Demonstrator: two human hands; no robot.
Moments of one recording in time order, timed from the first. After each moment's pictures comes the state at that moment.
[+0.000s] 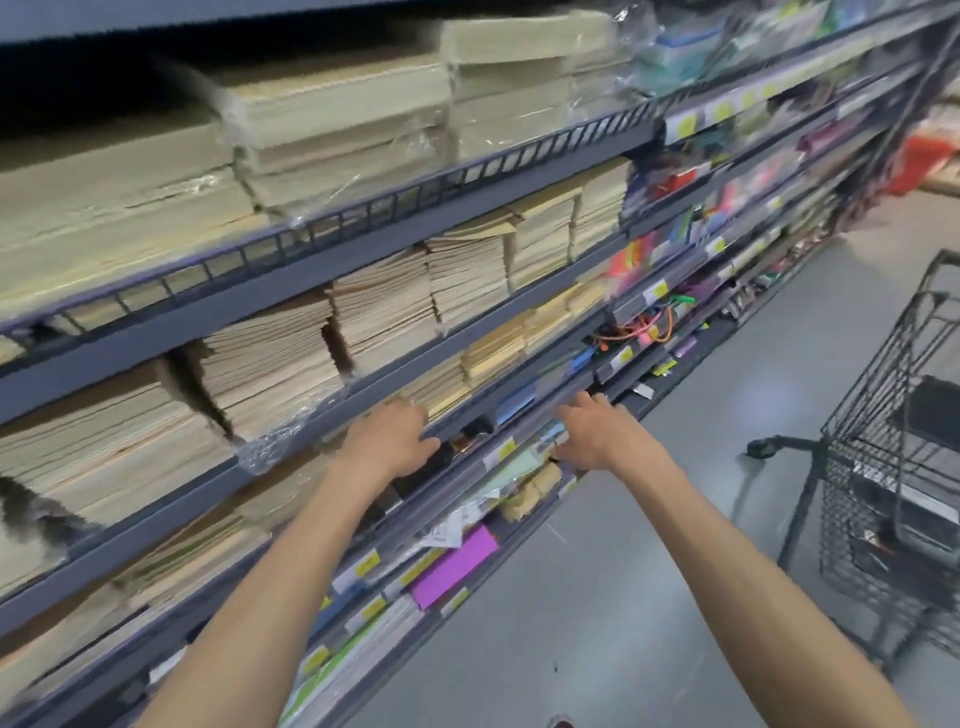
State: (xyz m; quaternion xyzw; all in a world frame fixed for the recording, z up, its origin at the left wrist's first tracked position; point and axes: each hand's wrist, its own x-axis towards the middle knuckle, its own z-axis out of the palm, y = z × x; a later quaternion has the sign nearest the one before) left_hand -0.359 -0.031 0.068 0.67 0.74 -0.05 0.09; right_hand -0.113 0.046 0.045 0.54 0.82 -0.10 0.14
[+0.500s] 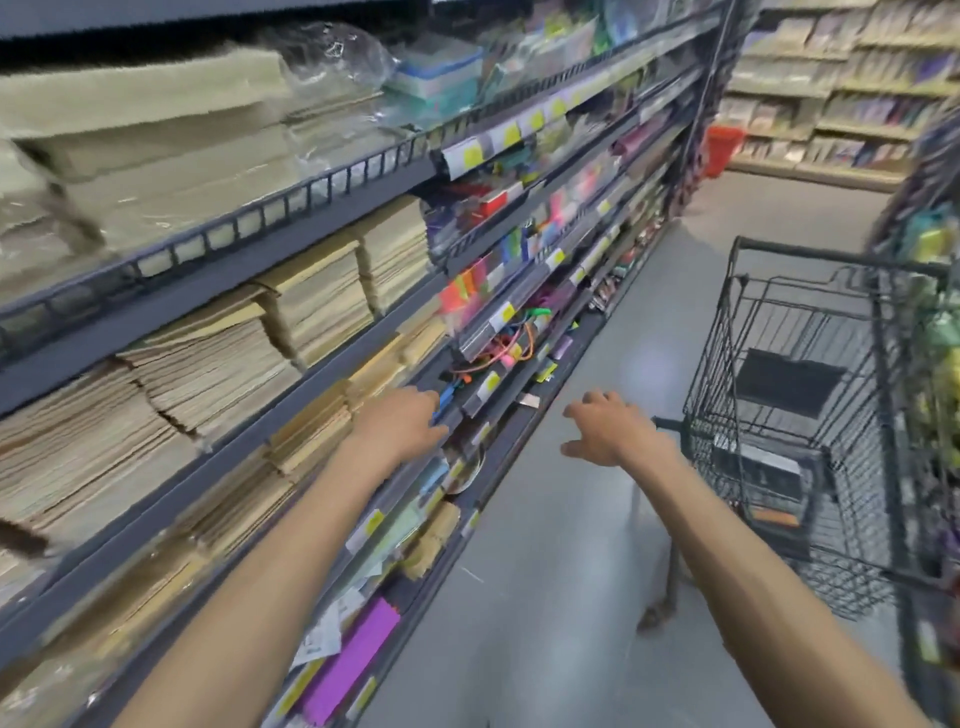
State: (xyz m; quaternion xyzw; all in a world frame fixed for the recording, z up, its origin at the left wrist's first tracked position) left_hand -0.150 0.171 0.072 0.79 0.60 -0.10 0.05; right_hand 0.114 0.154 0.049 0.67 0.73 -0.11 0.11
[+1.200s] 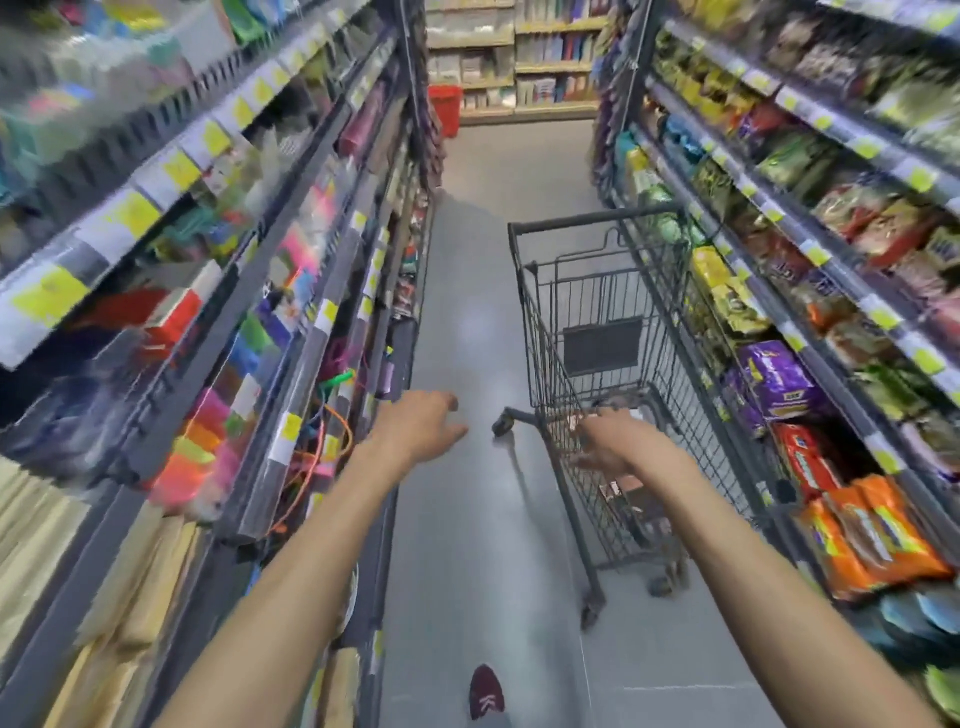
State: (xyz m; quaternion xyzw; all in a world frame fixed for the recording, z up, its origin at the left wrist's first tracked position) left_hand 0.150 0.431 0.027 0.92 0.37 -0.10 0.12; right_hand 0.357 0.268 0.000 0.83 0.50 -0.20 0.10
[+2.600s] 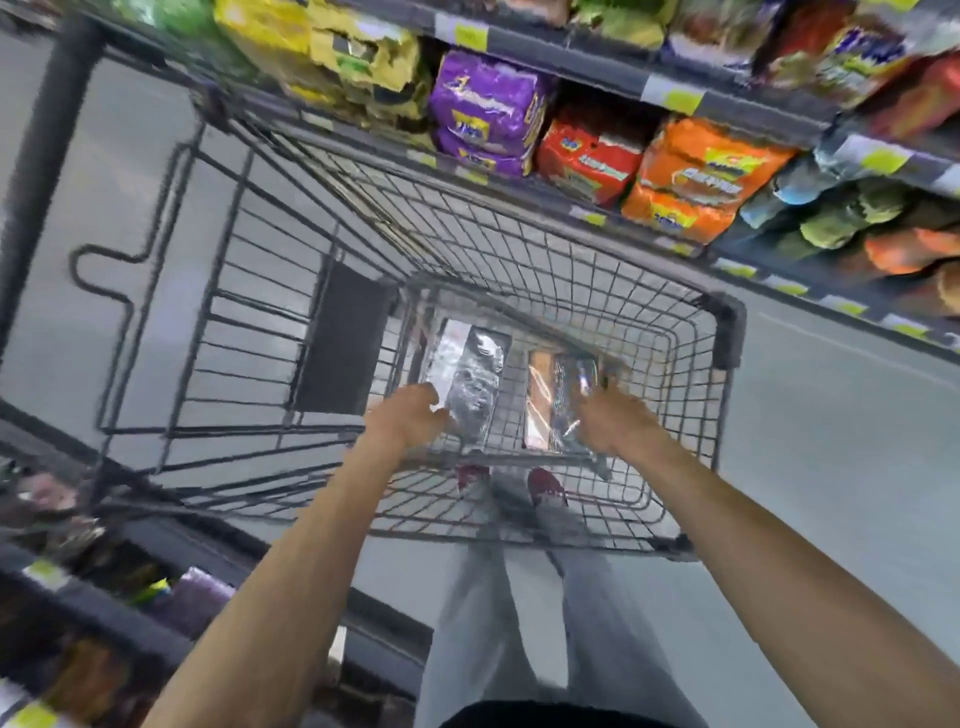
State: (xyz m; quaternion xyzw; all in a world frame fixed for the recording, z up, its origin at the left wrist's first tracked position) left_hand 0.663 0.528 -0.279 0.88 -0.02 -0.46 0.06; right_hand 0.591 0.263 -0.311 0.88 -0.02 -0.46 -0.09
